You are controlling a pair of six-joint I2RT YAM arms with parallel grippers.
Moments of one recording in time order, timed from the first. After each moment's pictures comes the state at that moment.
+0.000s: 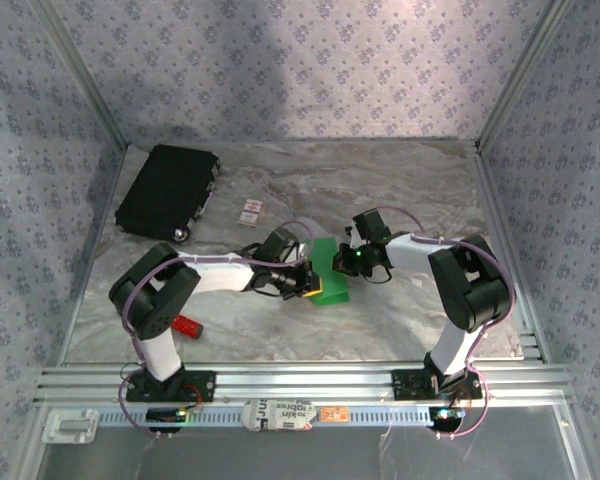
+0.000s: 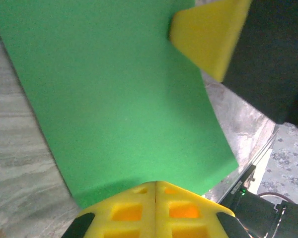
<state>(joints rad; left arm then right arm) -0.81 1.77 0.86 0.03 0.53 -1.03 0.44 1.73 0.85 -0.21 -0.42 0.59</state>
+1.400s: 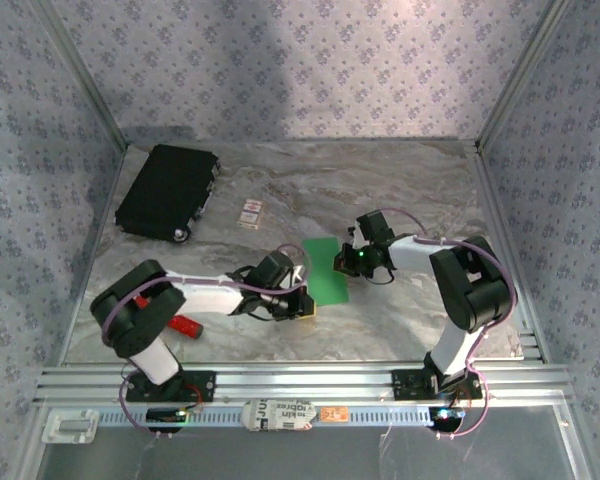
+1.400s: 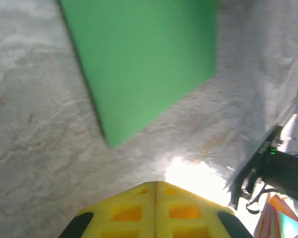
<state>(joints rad) -0.88 1.59 0.66 0.09 0.49 -0.99 0.41 1.72 0.82 -0.16 -0.46 0.63</state>
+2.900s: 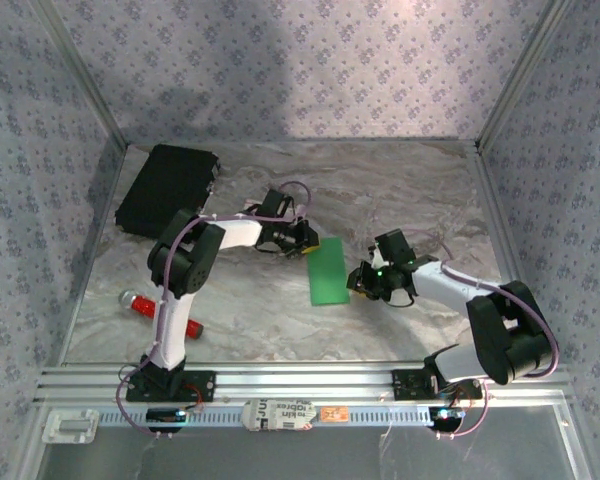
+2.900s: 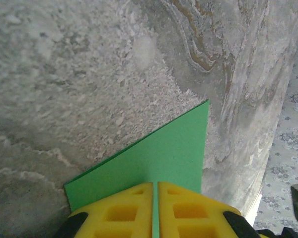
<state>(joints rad) -0.58 2.14 1.29 -0.05 0.65 -0.84 0.41 1.39 0.59 -0.30 -0.45 0.75</state>
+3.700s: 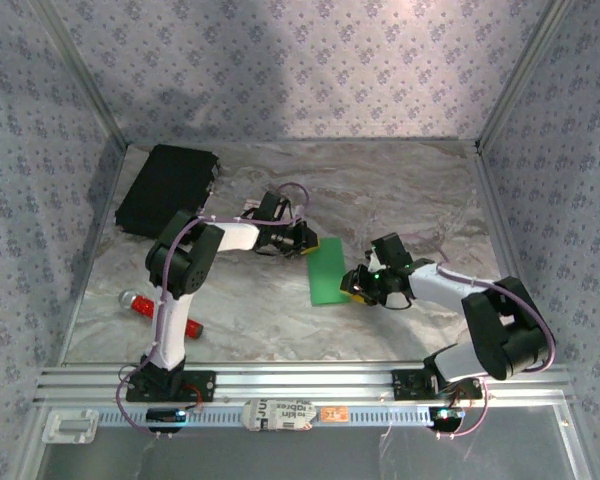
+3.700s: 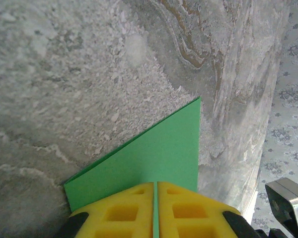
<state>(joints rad) -0.57 2.13 1.23 0.05 0.67 -0.84 0.43 1.42 0.57 -0.23 -0.50 0.82</state>
